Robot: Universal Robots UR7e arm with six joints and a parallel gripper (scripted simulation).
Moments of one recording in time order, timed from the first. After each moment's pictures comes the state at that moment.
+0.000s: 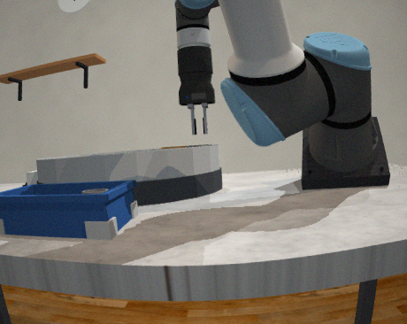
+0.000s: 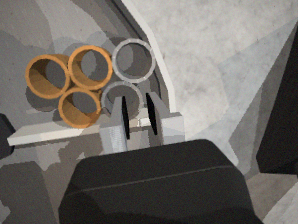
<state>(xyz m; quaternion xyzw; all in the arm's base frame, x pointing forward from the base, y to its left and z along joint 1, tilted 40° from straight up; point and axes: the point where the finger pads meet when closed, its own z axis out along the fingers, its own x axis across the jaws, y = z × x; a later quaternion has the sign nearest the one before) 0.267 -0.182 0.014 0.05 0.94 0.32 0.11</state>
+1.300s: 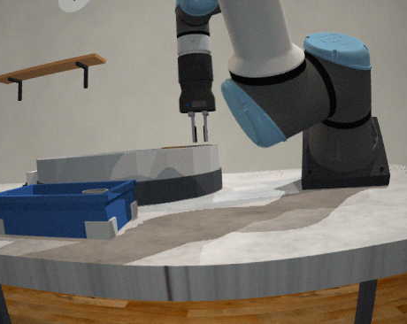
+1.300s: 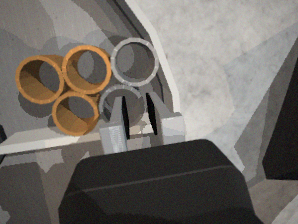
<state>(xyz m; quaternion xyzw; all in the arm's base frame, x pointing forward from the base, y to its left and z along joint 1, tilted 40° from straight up) 0.271 -0.173 0.001 0.05 0.94 0.32 0.11</state>
